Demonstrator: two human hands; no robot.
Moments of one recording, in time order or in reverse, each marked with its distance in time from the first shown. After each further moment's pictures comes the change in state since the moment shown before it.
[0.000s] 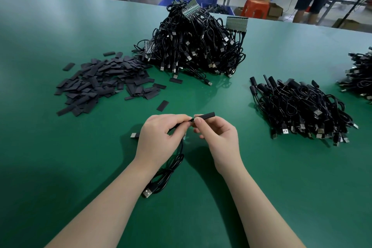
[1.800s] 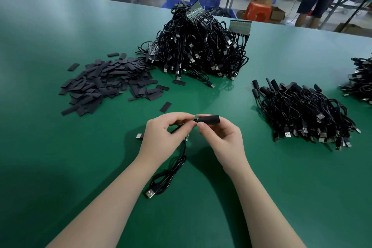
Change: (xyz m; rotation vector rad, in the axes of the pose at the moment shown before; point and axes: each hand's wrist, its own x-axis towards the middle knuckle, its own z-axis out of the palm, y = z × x) left_hand 0.006 0.002 -0.006 -0.260 -0.074 -0.173; right_hand 0.002 0.001 -0.008 -0.190 -0.113 -0.151
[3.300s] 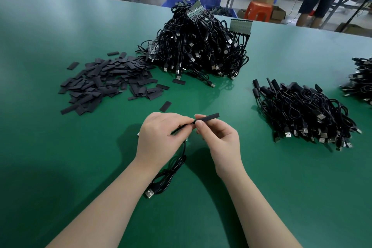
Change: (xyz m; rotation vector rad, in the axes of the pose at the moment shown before) left_hand -0.005 0.005 -0.001 0.358 0.119 0.269; right_hand -0.005 -0.001 0.012 0.186 0.078 0.092
